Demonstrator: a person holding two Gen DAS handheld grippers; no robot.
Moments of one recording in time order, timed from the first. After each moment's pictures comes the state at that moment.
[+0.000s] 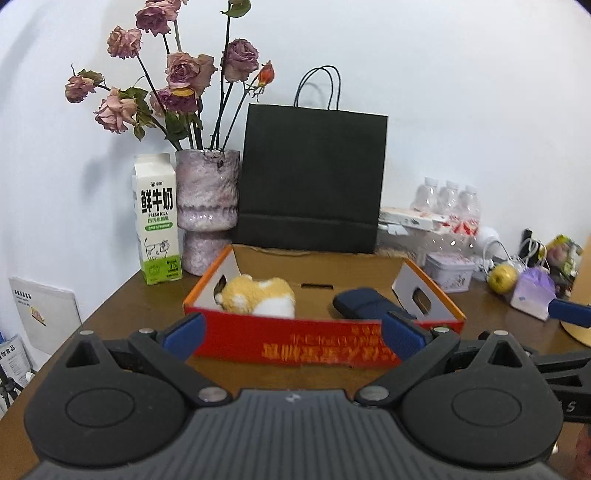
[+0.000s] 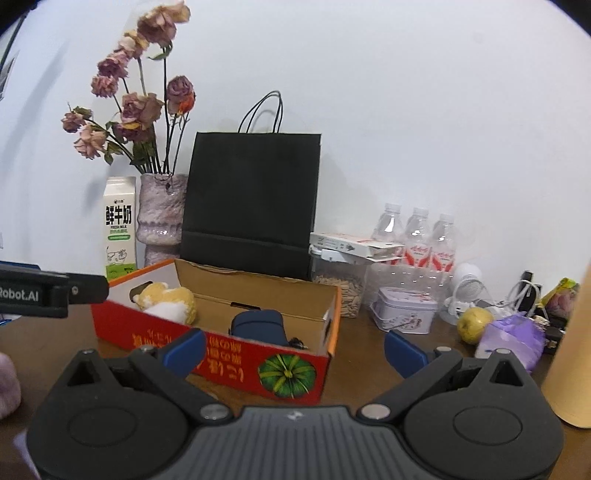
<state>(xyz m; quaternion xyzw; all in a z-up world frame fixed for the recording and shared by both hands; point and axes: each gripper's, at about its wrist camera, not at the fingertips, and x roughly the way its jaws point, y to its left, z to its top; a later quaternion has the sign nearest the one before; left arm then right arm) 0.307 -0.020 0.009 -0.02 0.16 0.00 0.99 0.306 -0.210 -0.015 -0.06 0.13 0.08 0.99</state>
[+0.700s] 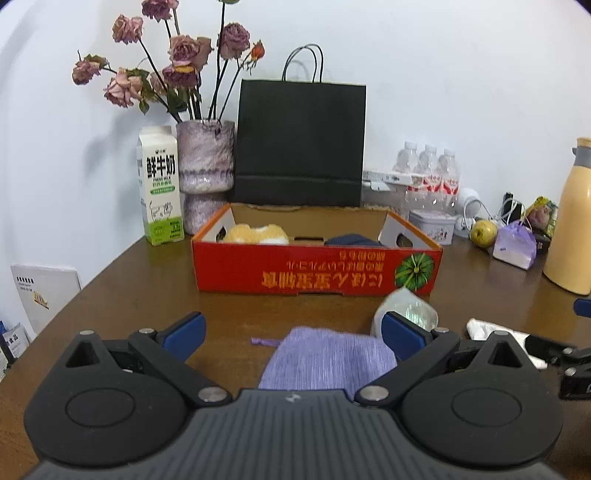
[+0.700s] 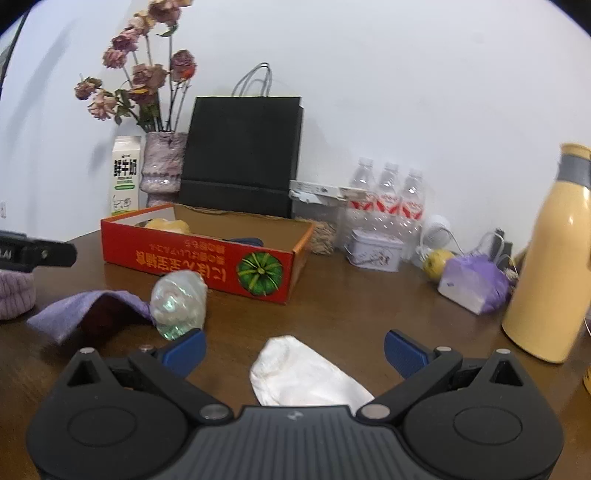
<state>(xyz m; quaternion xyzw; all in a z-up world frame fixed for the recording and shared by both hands) 0.246 -0.019 -0.028 -0.01 0.19 -0.02 0.98 0.224 -0.262 -0.058 -0.07 0.18 0.07 0.98</state>
